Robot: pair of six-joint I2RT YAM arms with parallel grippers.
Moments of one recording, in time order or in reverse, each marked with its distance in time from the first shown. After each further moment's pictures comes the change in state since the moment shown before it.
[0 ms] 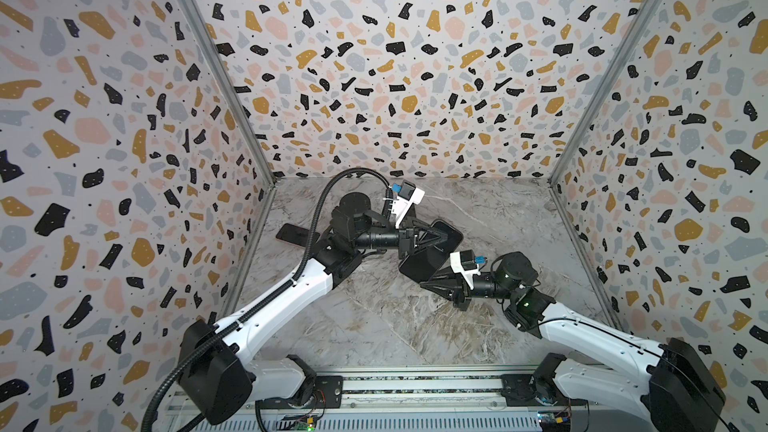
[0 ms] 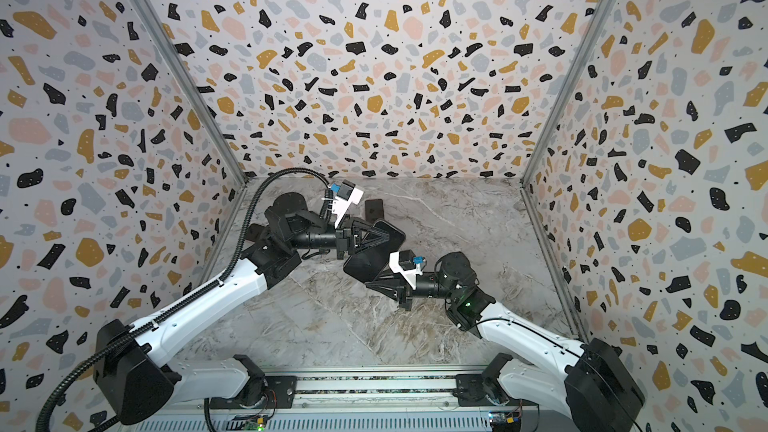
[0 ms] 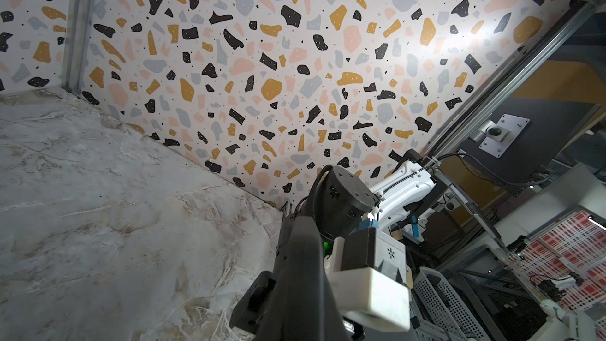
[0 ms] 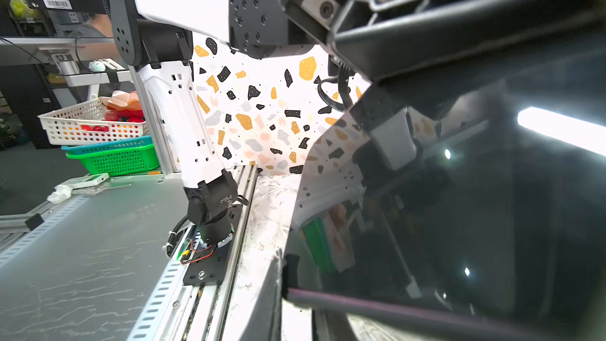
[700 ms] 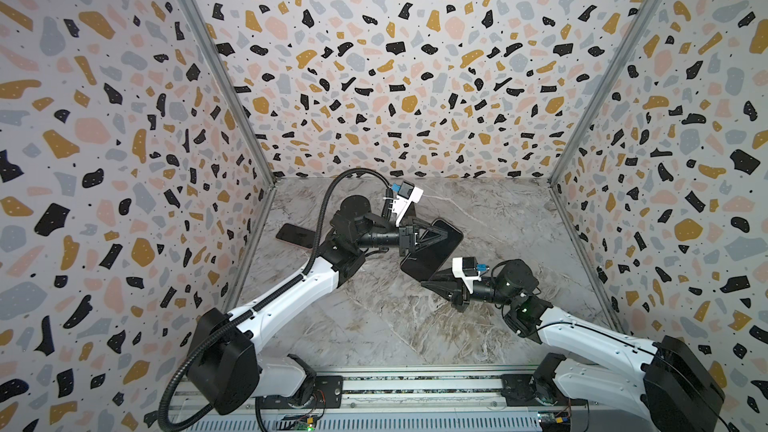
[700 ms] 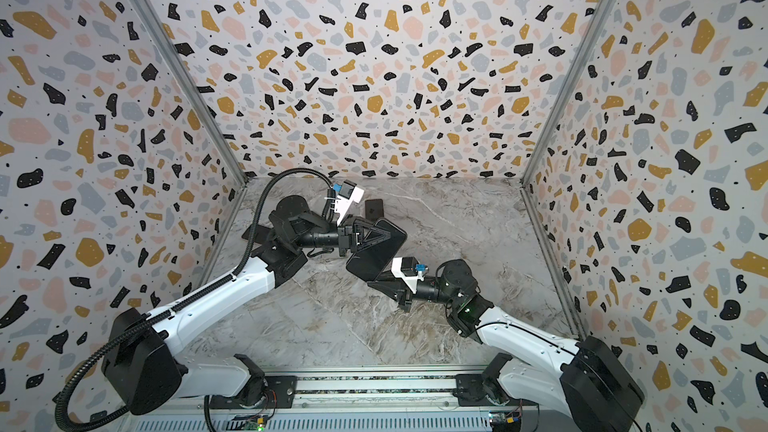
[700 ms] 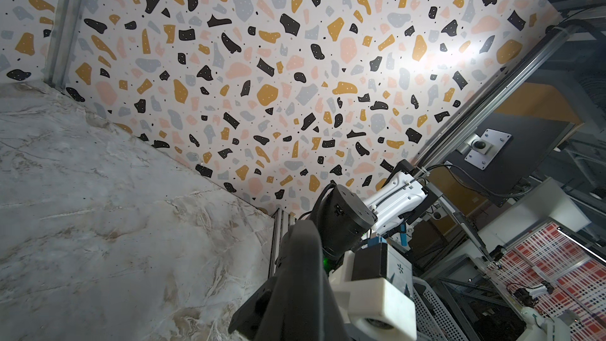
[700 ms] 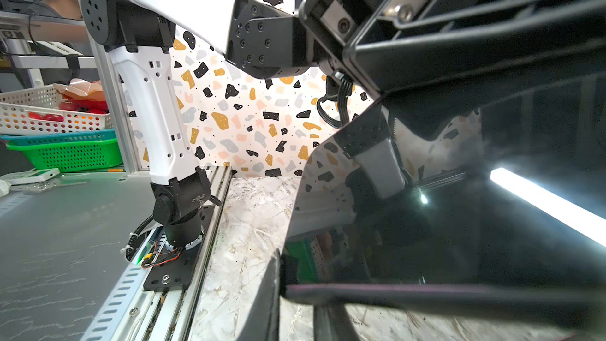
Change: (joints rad) left arm 0.015 0.047 -0.052 0.173 0.027 -0.104; right arm 0.015 0.008 -0.067 0.115 0.099 -0.060
